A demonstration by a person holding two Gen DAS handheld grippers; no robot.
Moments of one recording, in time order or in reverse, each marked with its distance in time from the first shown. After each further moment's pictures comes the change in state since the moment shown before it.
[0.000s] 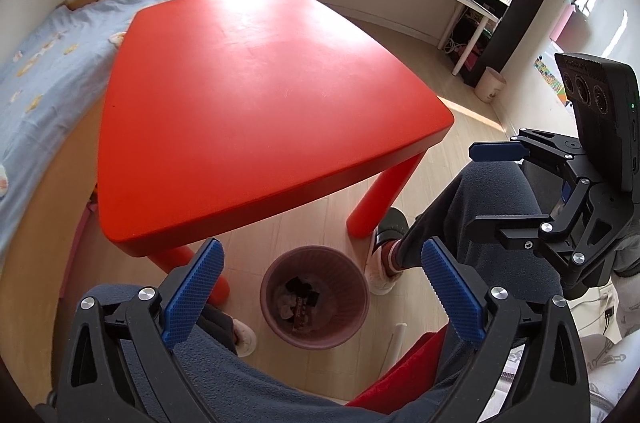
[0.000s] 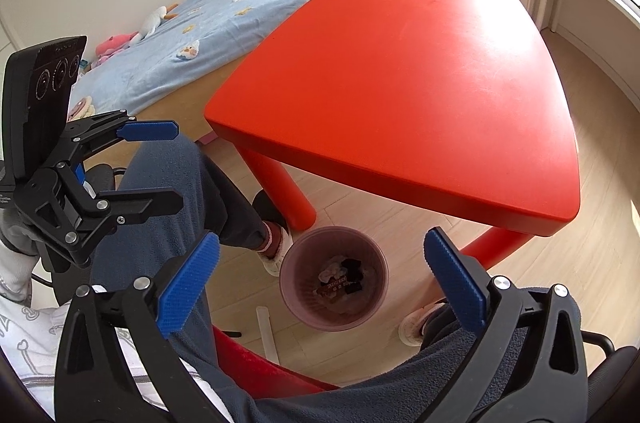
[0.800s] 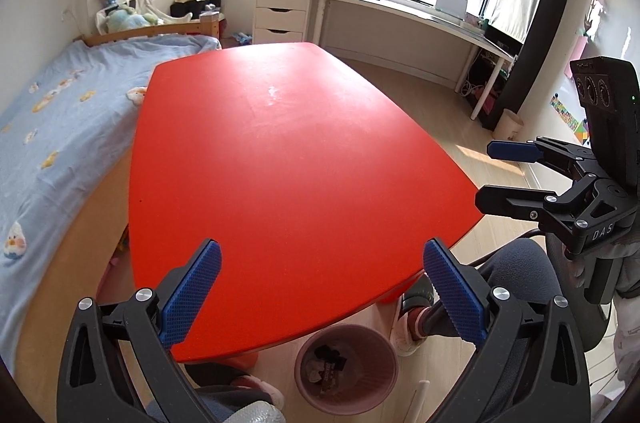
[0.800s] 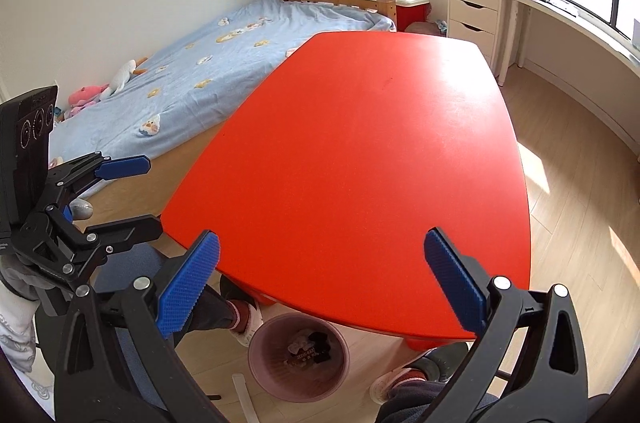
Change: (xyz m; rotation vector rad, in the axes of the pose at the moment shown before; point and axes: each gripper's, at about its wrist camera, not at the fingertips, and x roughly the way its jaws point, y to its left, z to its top) left arm -0.003 0.036 0.085 -0.001 -0.159 0.056; right arm -0.011 -0.040 0.102 0.035 -0.177 -0.106
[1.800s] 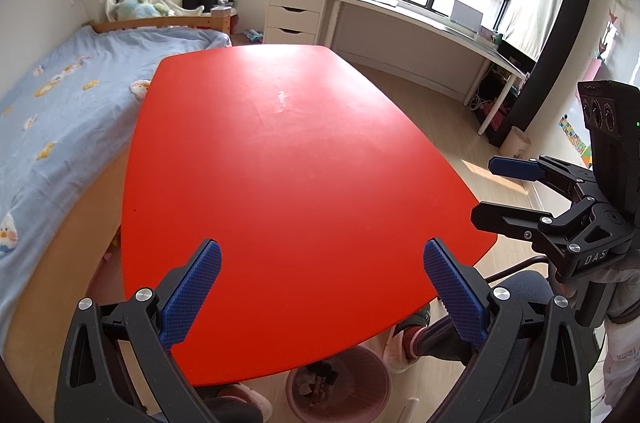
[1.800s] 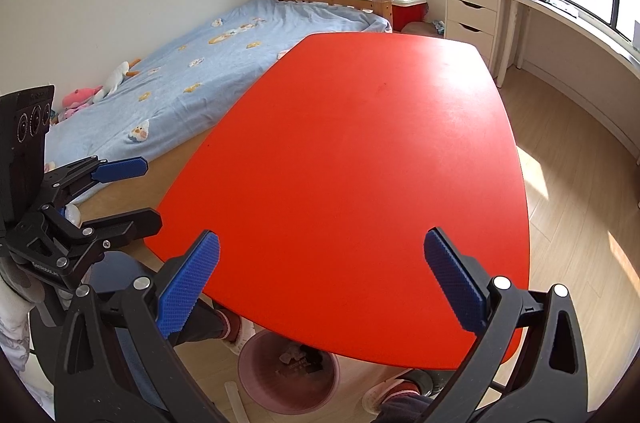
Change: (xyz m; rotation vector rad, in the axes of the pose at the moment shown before) left arm 0.016 0.008 0.016 -0.068 -0.003 0.012; right arm 0.020 -0.017 0.017 0.002 0.006 -0.009
